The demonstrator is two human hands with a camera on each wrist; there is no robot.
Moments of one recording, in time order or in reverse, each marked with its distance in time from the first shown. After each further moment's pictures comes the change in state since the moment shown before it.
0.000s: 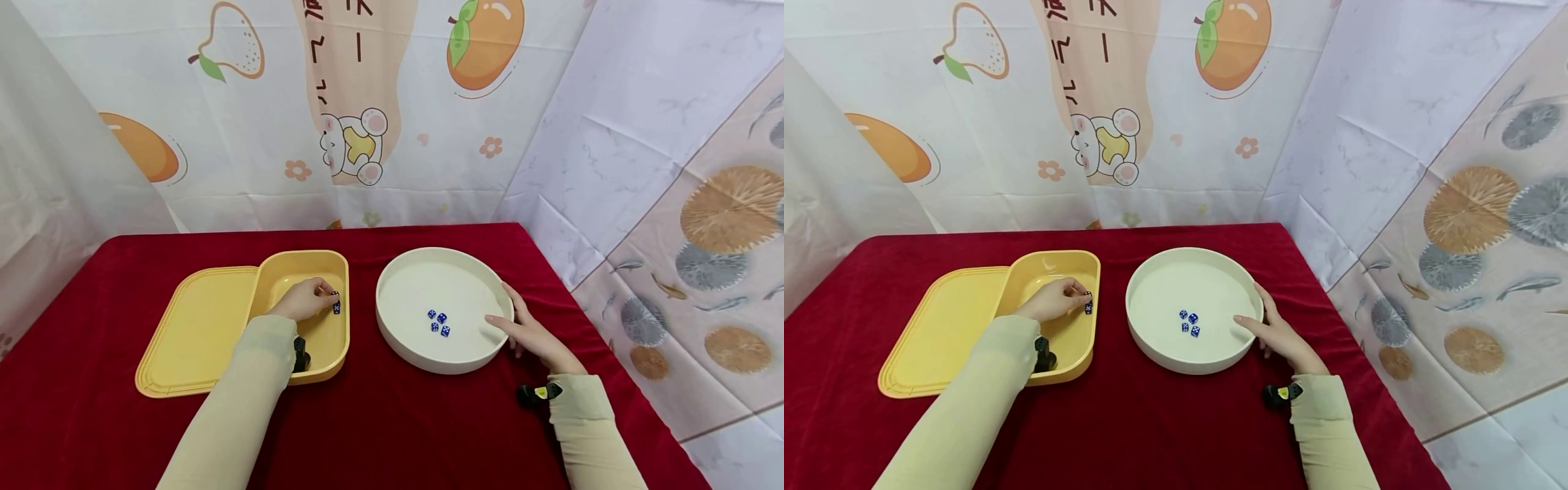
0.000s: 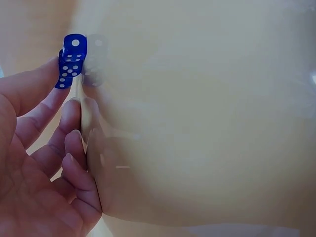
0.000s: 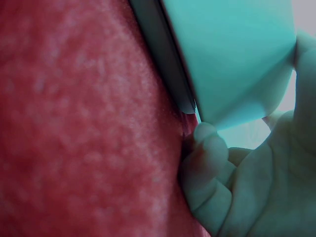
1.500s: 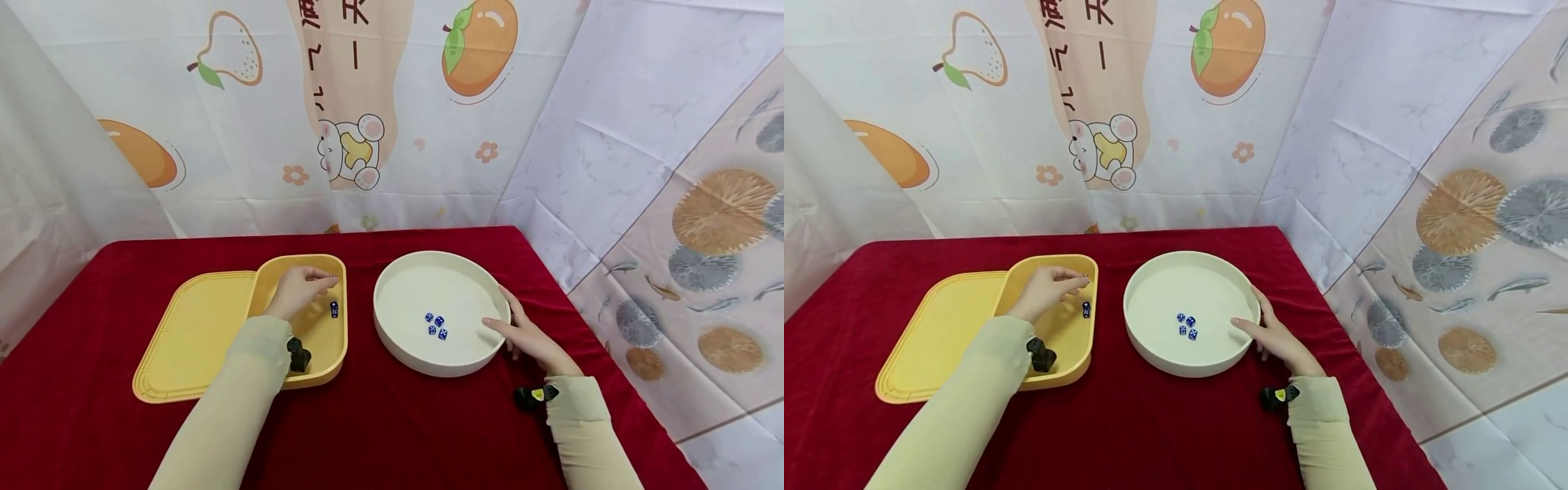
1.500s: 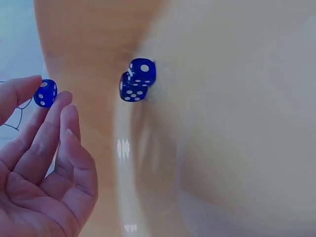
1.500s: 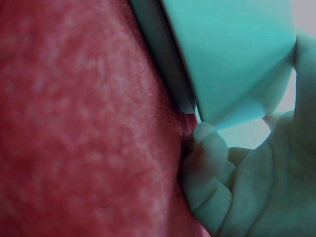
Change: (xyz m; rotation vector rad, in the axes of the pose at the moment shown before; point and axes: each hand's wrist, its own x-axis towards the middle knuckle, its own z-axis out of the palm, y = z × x) left_hand -0.008 0.019 -0.014 -0.263 0.165 0.014; right_hand 0.000 0.002 0.001 0.016 0.002 -0.005
